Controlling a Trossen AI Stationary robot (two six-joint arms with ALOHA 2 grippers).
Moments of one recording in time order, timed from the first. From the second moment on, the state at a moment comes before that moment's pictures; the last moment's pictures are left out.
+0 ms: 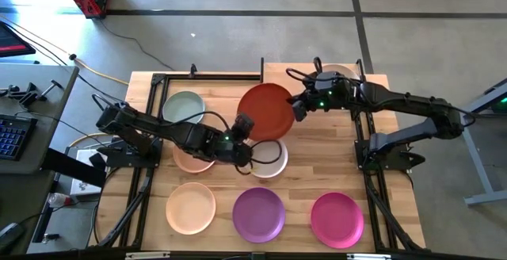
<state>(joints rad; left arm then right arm) -0.27 1.68 1.59 -0.91 -0.78 0.71 -0.21 1.19 1.19 -0.57 0.11 0.58</state>
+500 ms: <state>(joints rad) -0.31 1.66 1.59 -0.85 -1.03 0.41 -0.33 1.10 1.19 -0.63 0.09 0.51</state>
